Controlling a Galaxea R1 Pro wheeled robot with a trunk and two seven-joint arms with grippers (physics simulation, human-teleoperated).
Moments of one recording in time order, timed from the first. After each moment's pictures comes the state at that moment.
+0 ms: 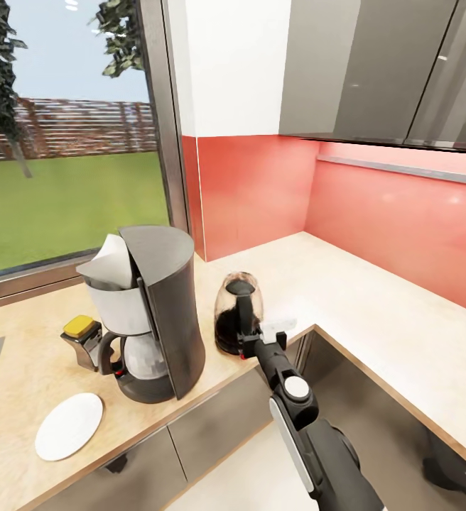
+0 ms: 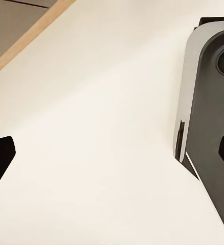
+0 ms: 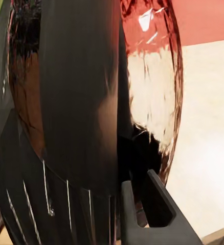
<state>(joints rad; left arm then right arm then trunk) -0.13 0.08 -0.46 0.01 0.45 -0.09 0.22 -0.40 0.16 0.34 -1.43 0.03 0.31 -0.15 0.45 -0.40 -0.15</state>
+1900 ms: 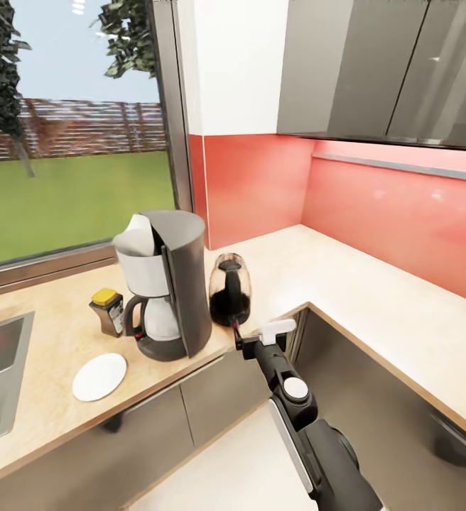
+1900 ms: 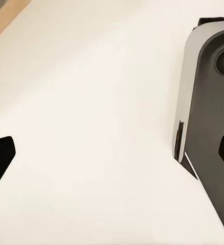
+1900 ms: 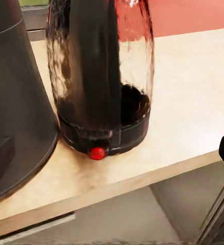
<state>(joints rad) -0.13 0.08 -0.46 0.01 0.45 -0.09 0.22 -0.40 0.16 0.34 -1.41 0.03 0.31 -0.15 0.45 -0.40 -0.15</state>
